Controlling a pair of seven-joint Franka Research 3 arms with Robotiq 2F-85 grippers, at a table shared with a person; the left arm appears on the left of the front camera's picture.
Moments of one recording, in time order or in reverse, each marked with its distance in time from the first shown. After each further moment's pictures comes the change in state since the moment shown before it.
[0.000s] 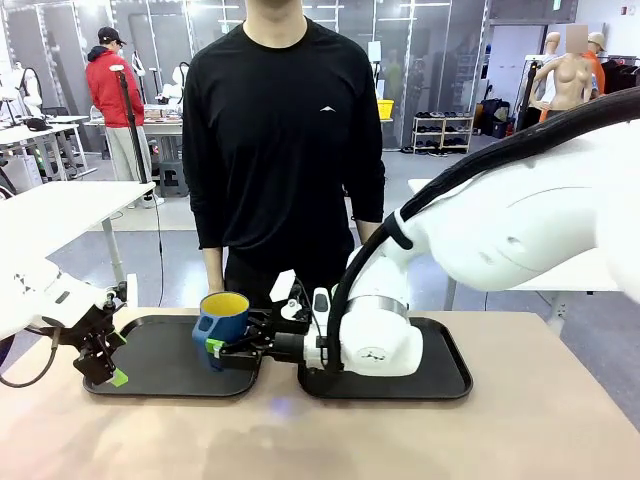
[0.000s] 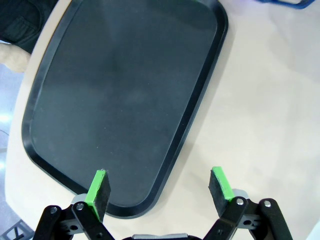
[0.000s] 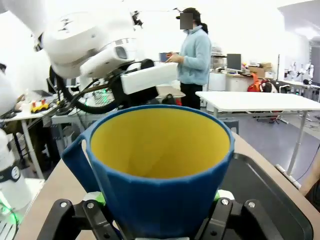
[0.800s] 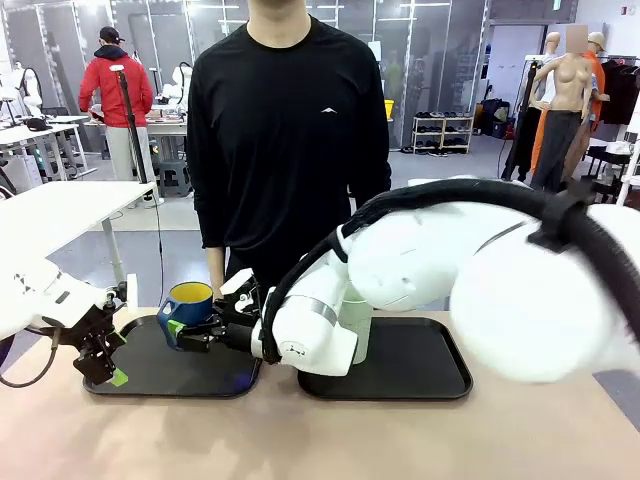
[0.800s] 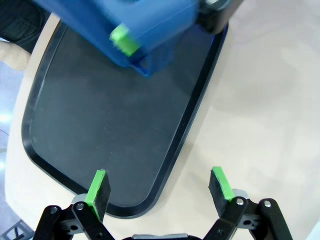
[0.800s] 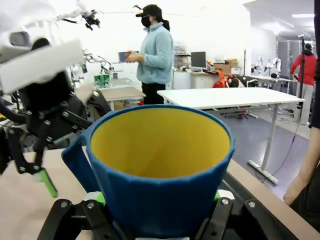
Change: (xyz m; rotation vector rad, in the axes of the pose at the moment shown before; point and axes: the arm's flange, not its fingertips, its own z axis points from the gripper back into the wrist) left arm 0.000 0.000 0.000 0.000 0.000 0.000; right arm -0.032 -0.056 -0.090 -0.184 -0.003 0.024
